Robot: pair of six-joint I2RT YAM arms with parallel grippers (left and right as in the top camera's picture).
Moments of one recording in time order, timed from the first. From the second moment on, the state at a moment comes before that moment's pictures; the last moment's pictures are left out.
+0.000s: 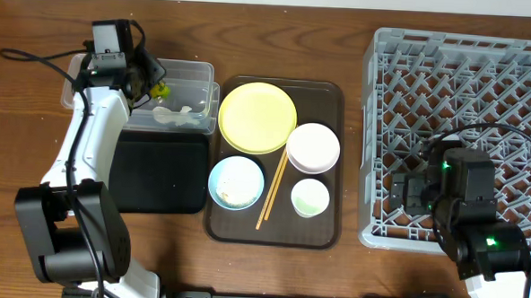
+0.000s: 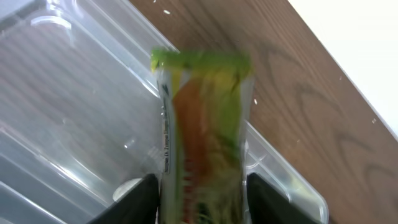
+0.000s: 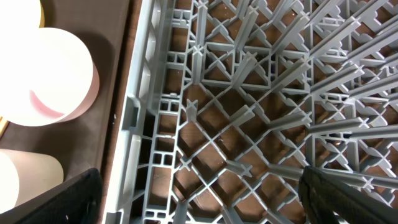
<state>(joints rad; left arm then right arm) 0.12 1.75 1.34 -0.50 0.02 -0.69 0.13 0.89 0.81 -0.82 0.07 0.07</state>
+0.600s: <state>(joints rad) 0.04 1.58 1.34 -0.72 0.04 -0.57 0.13 0.89 0.81 -0.81 0.07 0.07</state>
